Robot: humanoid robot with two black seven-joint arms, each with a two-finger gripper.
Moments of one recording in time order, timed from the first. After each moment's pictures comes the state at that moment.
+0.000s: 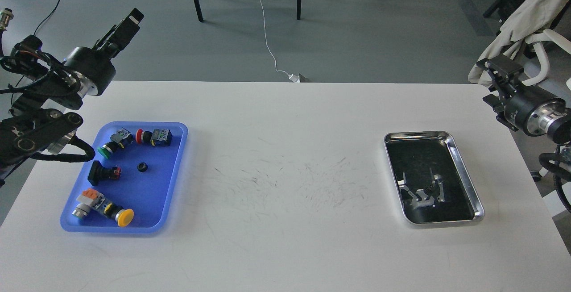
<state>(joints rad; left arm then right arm) -0.93 0.63 -0.22 -0.85 0.75 0.26 -0.49 0.92 -0.92 0.09 1.17 -0.38 -0.09 0.18</state>
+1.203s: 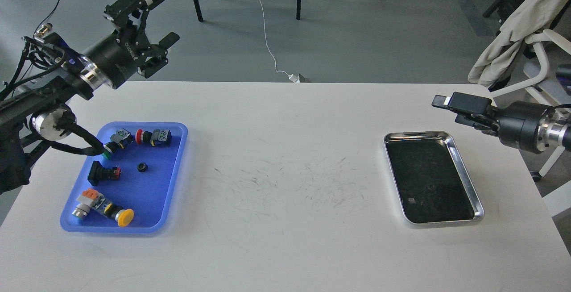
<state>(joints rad) -0.89 0.60 -0.43 -0.85 0.33 -0.43 -0.49 1.18 -1.11 -0.17 1.43 -0.89 0.22 0.34</state>
